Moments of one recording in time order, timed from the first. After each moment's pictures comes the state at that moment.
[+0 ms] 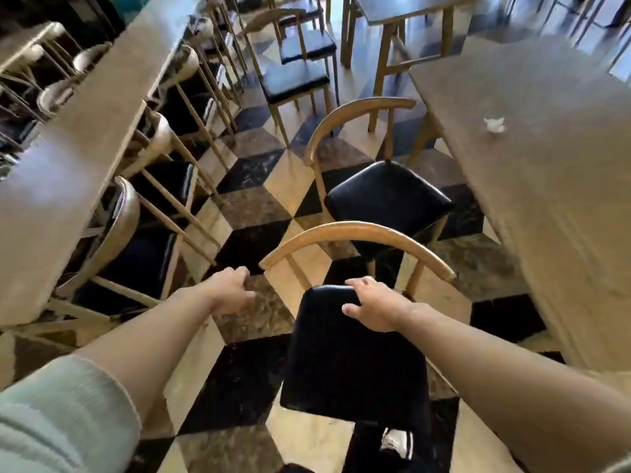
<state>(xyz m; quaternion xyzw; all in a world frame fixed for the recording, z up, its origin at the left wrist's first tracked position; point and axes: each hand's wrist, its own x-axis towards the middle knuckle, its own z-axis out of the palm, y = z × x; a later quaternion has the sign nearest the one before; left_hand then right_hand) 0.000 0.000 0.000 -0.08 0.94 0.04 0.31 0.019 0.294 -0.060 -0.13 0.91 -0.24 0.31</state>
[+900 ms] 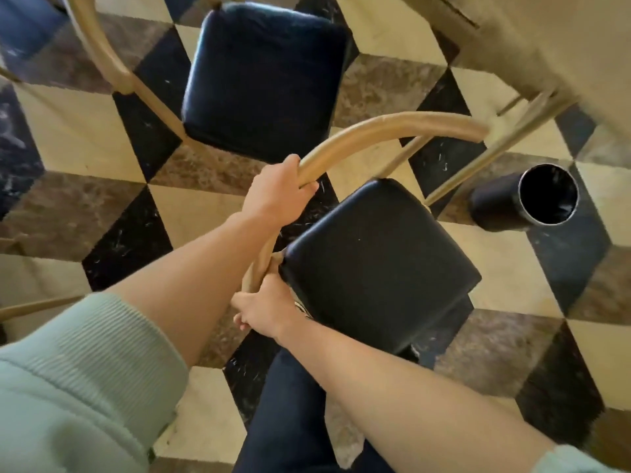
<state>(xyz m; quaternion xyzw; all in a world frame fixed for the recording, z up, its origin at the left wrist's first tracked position) -0.279 0.084 -0.215 0.33 0.88 0.18 0.30 -0.153 0.008 -0.222 0.46 0.53 -0.67 0.25</state>
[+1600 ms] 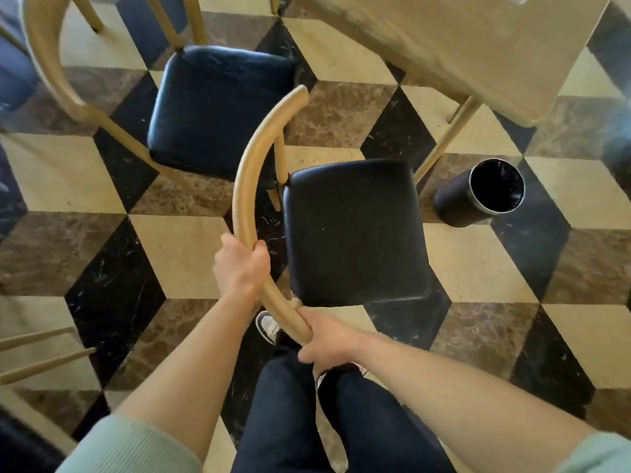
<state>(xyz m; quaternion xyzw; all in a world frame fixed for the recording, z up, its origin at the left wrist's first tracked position) -0.151 0.029 -0.195 0.02 0.92 0.26 0.28 0.020 0.072 -0.200 0.30 0.68 -0.55 0.37</state>
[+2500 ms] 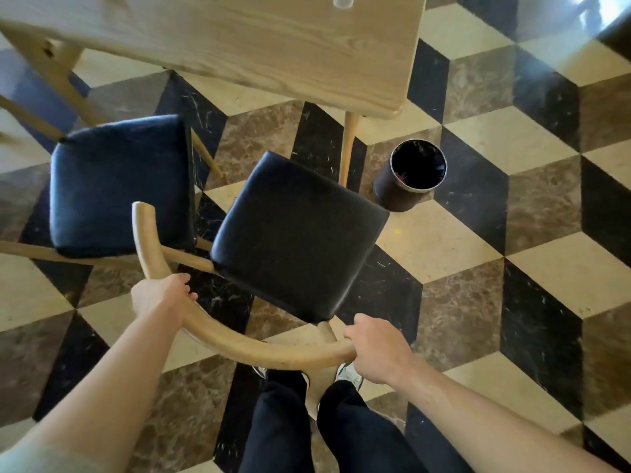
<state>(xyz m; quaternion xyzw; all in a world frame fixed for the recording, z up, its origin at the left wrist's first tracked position) -0.155 0.139 -0.197 -0.20 0.87 0.31 0.33 0.181 0.181 -0.193 0.40 0.82 -0.31 0.26</state>
